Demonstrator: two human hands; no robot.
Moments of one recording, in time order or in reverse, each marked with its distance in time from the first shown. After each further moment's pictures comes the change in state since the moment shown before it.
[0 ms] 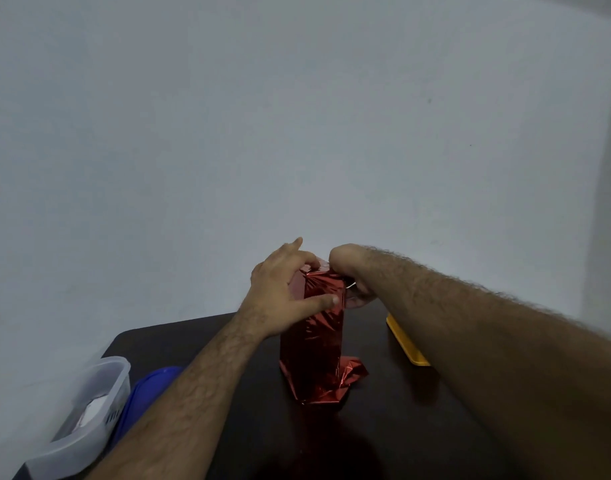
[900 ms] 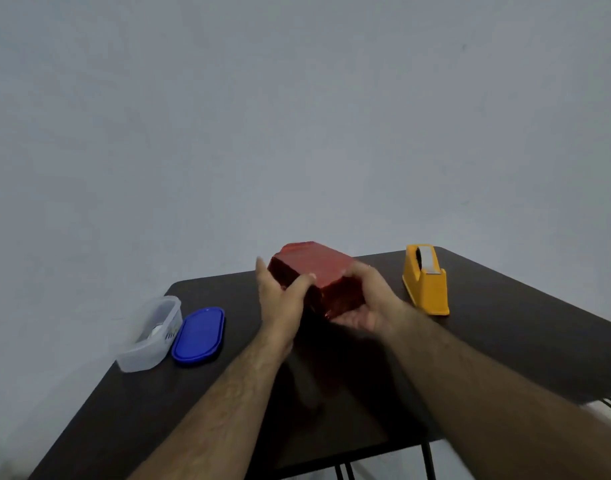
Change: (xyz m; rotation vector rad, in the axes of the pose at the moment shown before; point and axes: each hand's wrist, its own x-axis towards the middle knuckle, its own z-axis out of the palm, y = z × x) left_hand -0.095 0.025 0.038 -0.581 0.315 -0.750; right_hand -0.023 0.135 0.044 0.994 -0.486 0.039
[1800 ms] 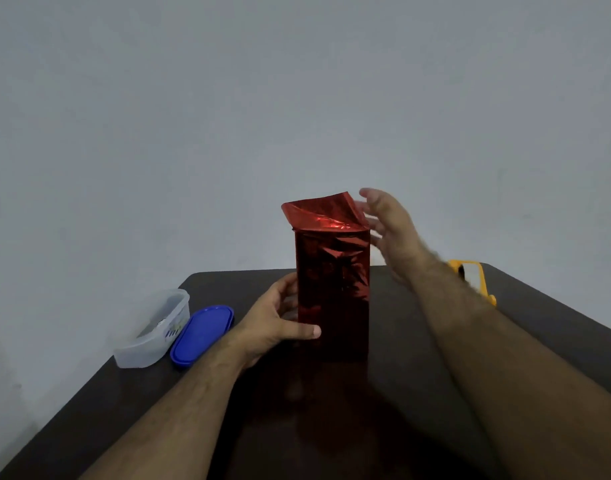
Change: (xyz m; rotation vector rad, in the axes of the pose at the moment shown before) left_hand 0.038 -0.029 -0.050 -0.053 -0.446 -0.027; right_hand 0.047 -0.089 0.027 -0.520 -0.223 -0.705
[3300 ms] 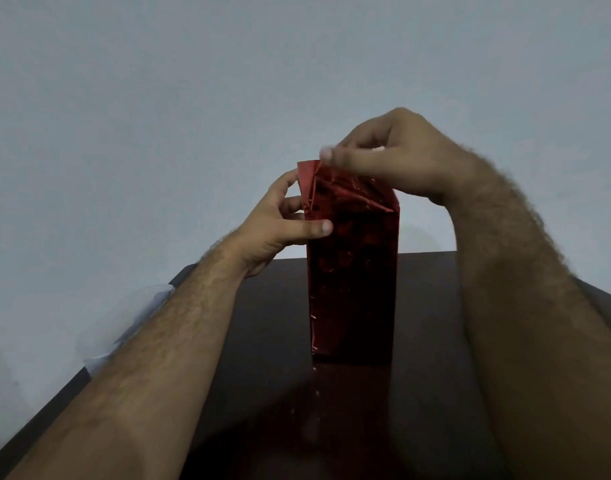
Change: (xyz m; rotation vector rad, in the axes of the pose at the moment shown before) left_hand 0.085 0.088 -0.017 0.120 -0.043 0.232; right_hand 0.038 -0.069 0.008 -0.676 -0.226 -0.248
